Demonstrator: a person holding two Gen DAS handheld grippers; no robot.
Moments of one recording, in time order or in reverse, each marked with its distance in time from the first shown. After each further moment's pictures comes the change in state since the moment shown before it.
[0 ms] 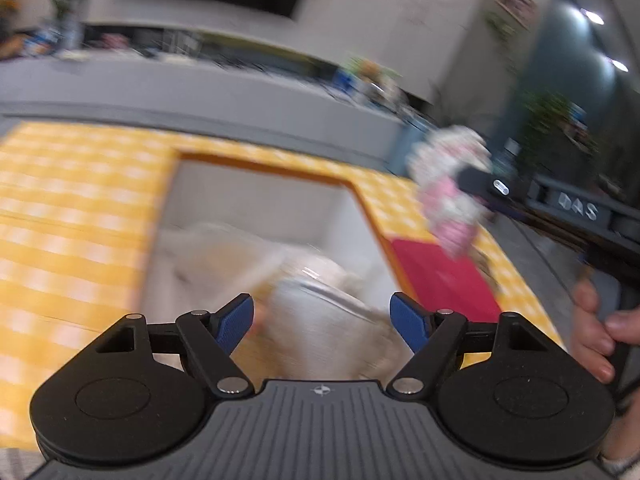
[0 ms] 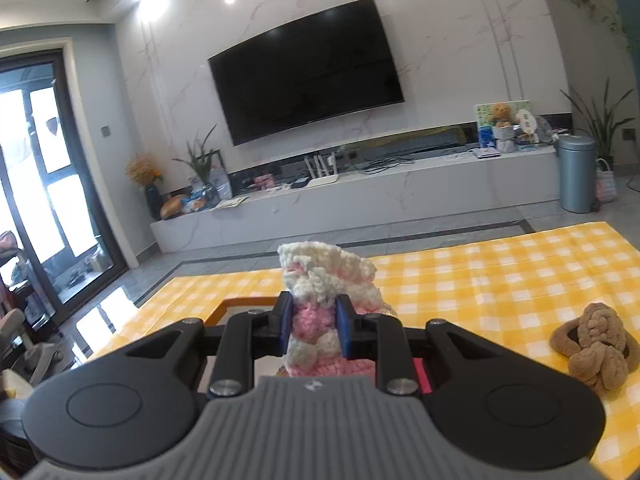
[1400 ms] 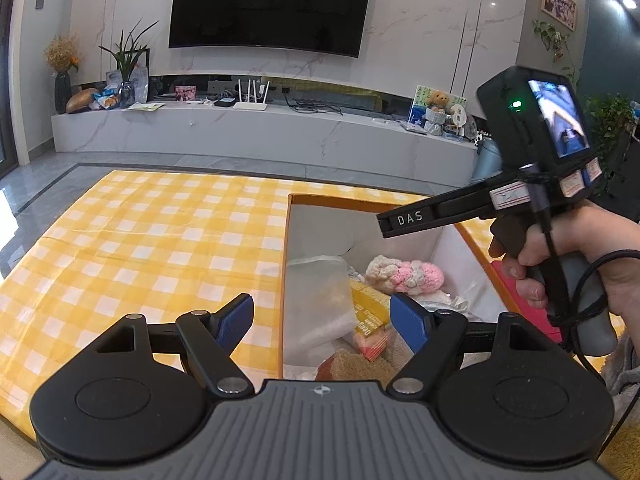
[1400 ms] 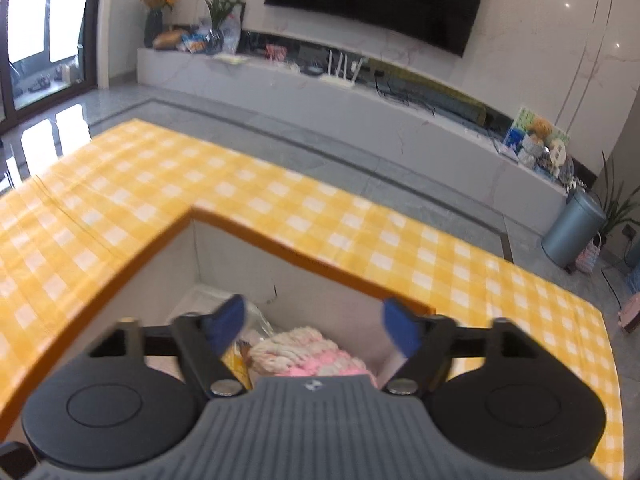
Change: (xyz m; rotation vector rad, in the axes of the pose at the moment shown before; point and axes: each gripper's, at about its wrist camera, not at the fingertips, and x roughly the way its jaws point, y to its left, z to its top) left arm -0.017 0.015 0.000 0.062 -0.093 0.223; right arm 0.167 0.085 0.005 -0.468 0.330 -0.155
